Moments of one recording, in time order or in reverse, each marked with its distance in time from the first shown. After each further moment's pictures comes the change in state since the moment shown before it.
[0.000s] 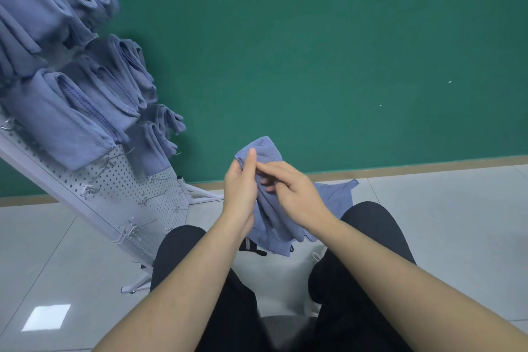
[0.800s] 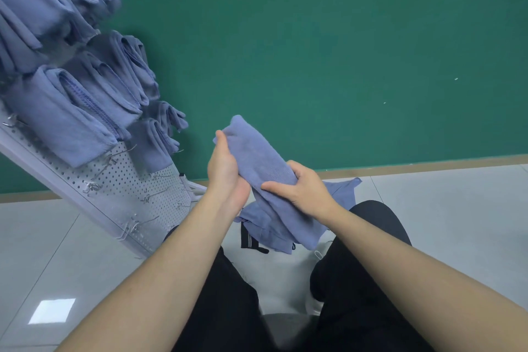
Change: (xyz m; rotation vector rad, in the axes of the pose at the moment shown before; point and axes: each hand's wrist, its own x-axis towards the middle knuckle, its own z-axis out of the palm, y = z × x) left_hand 0.031 0.030 -0.001 -0.336 0.187 -0.167; right_hand 0.010 0.011 -0.019 -0.067 -0.043 0.279
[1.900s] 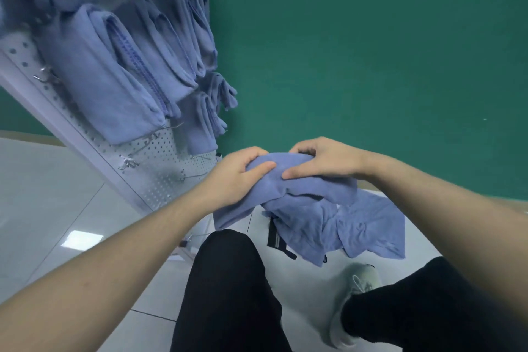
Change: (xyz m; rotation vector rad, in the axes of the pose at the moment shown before) left_hand 0.107 0.045 -0.123 1.298 -0.464 0.527; right_hand 0.159 -0.026 0.052 -0.410 -0.637 -0.025
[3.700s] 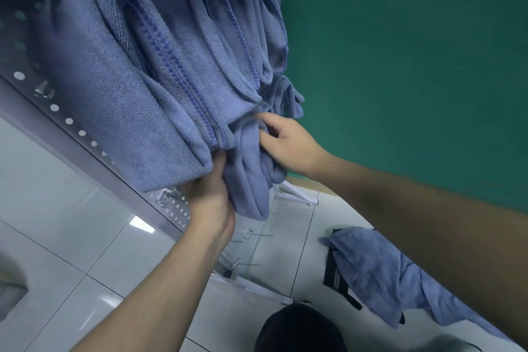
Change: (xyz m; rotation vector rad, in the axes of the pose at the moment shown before) left_hand 0.036 -0.102 -0.047 -0.972 0.932 -0.355; right_hand 0.225 -0.066 0.082 0.258 0.317 -0.484
